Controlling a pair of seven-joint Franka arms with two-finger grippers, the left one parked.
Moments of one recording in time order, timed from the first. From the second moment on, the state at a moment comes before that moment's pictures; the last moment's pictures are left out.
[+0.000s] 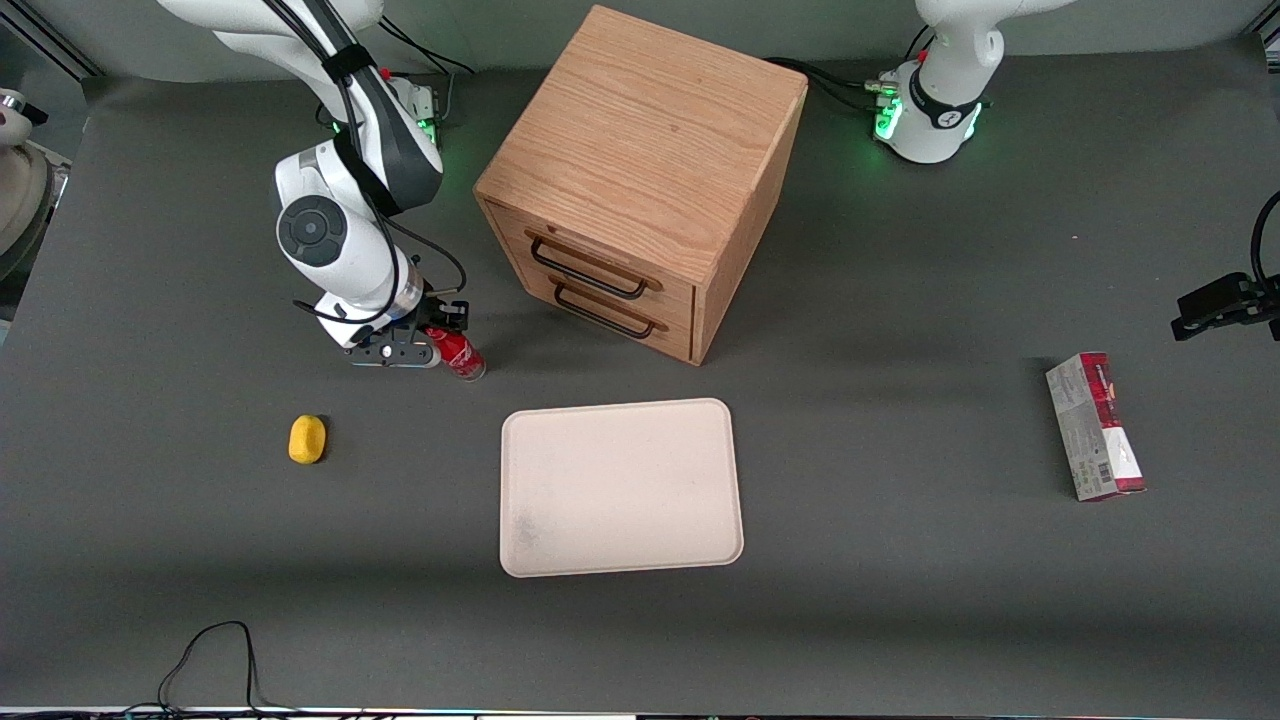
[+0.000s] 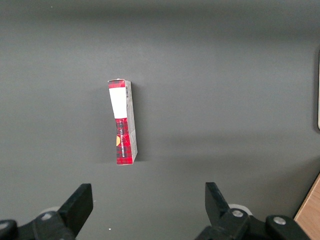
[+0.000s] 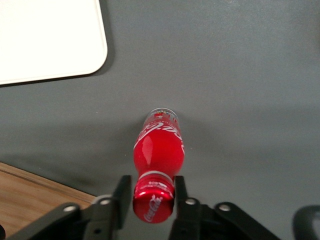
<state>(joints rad) 0.23 0.10 0.16 -2.23 0.04 2.22 0.44</state>
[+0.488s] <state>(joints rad) 0.23 0.10 0.16 -2.23 0.04 2.22 0.44</state>
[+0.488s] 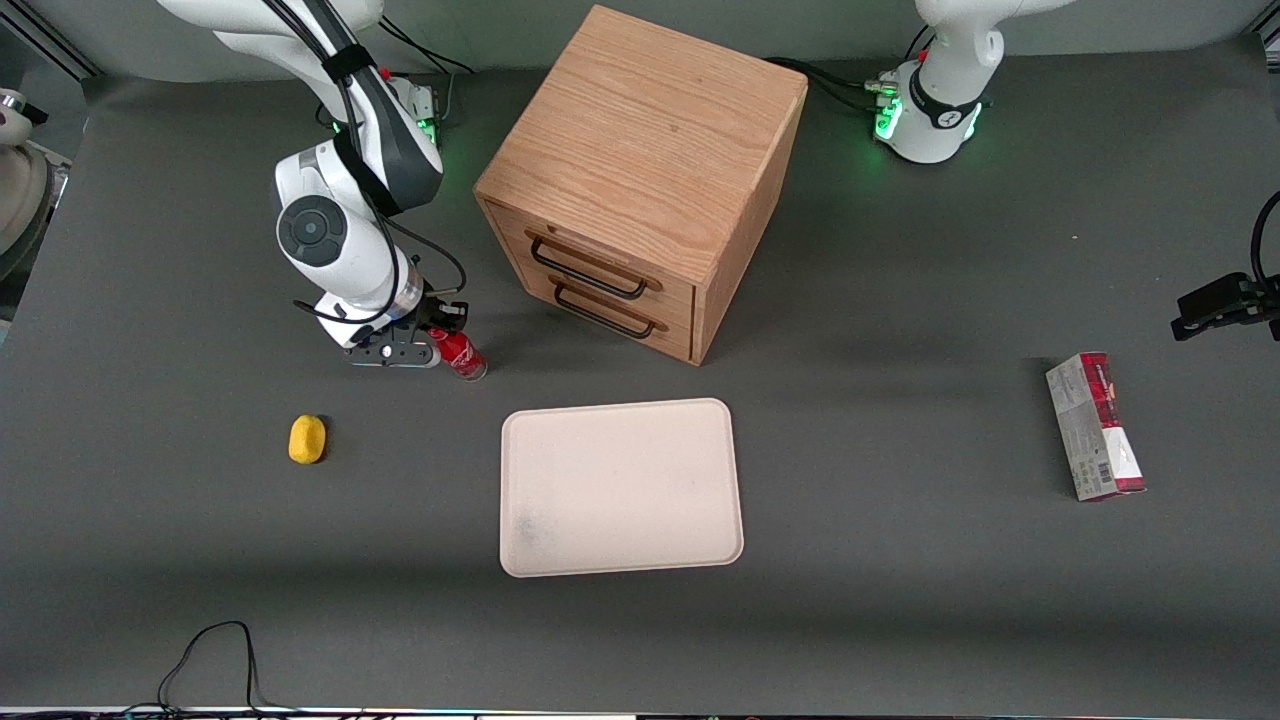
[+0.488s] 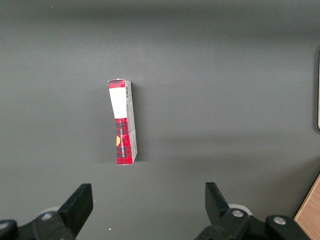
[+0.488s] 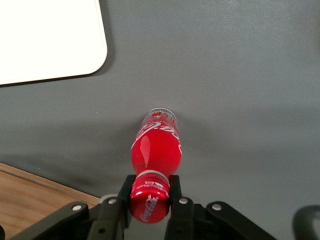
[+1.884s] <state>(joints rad) 0.19 0.27 0.07 -1.34 0.06 1.37 0.44</state>
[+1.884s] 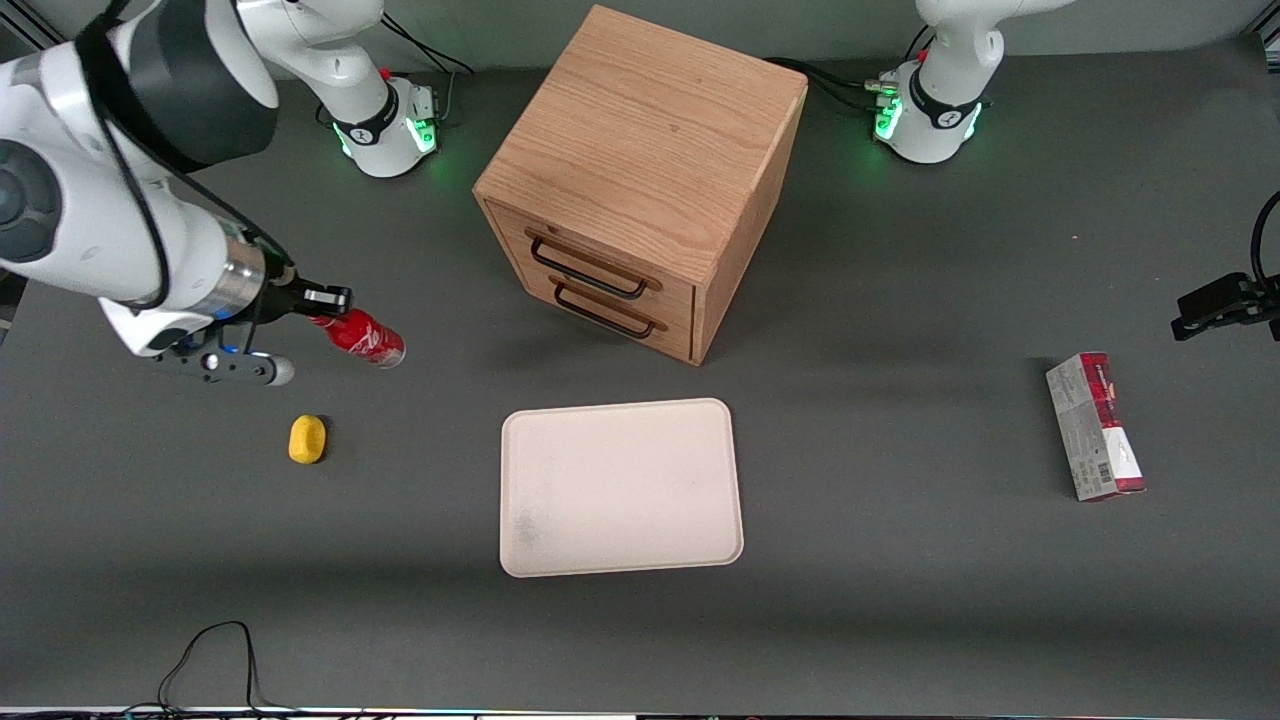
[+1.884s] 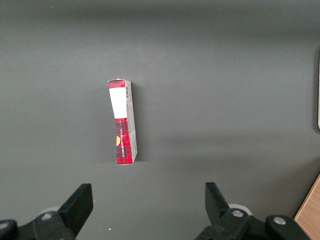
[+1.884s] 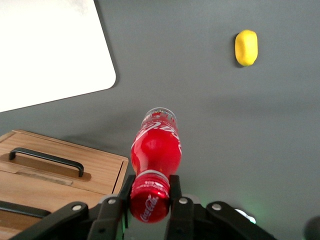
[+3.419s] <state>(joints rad) 0.27 0.80 0.09 -0.97 0.06 1.73 0.70</state>
